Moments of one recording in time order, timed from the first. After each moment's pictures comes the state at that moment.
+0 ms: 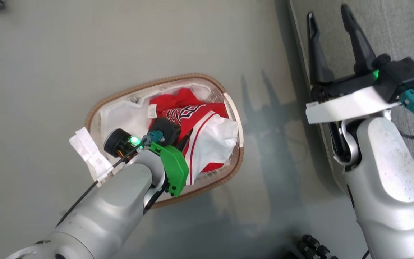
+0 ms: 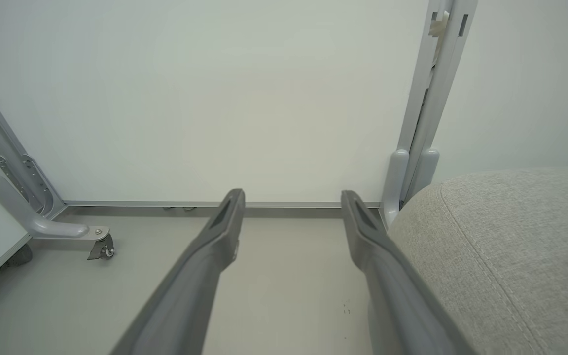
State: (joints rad) left arm -0.89 0.13 -1.28 0.98 -0.90 -0.13 -0.24; right arm -0.61 -0.05 0.11 0.17 0.19 0.13 -0.26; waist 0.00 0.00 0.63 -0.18
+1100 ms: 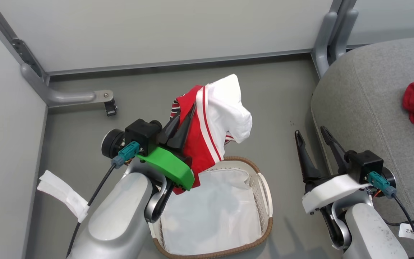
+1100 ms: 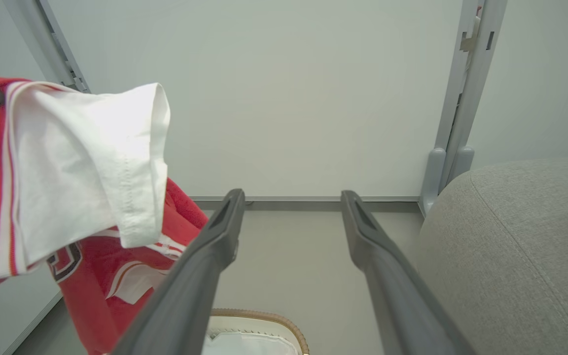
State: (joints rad) left arm -0.56 0.11 -0.62 0.48 -0.50 -0.12 -0.26; right arm -0.27 -0.05 0.12 0.32 0.22 0.13 -0.26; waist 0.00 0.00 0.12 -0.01
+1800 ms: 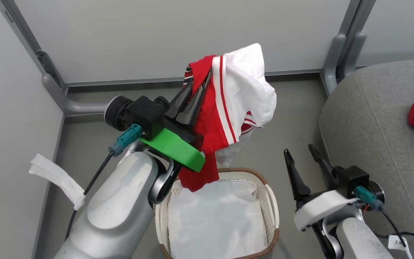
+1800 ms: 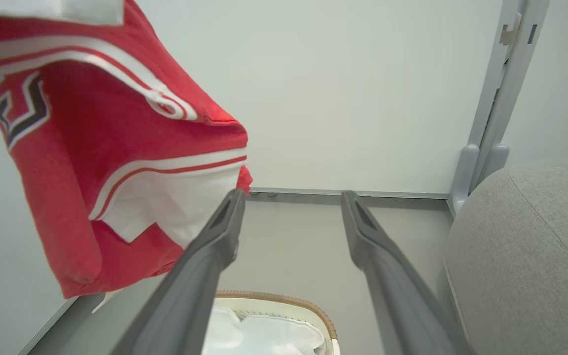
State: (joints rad) left arm -0.64 0.11 -0.63 0.32 -0.47 -0.13 -0.26; right arm -0.20 -0.05 0.18 0.33 0.23 0.13 -0.26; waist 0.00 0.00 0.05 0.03
